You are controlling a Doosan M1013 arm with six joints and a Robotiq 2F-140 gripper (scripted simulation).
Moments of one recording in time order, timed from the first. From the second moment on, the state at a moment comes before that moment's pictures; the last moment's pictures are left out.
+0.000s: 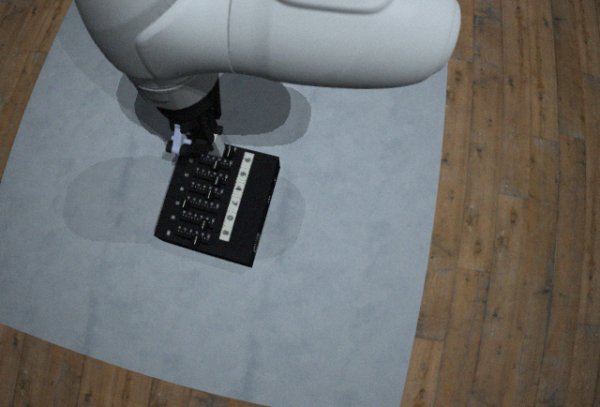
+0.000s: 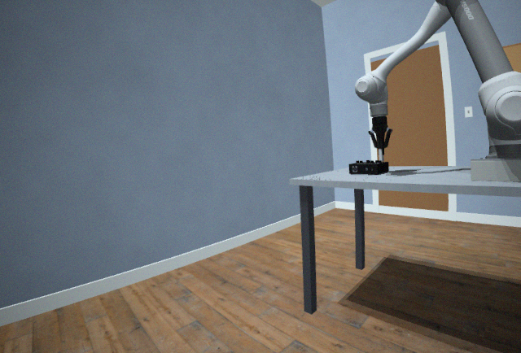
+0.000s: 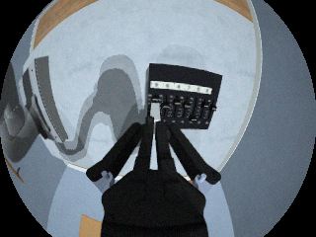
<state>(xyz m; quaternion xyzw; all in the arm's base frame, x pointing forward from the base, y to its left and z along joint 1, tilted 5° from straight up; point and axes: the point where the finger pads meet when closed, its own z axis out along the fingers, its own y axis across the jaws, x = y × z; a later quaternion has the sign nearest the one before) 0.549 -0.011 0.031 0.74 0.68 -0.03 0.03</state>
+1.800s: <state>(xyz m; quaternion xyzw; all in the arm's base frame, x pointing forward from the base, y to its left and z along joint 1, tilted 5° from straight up) 0.550 -0.009 0.071 0.71 0.70 -0.03 0.03</state>
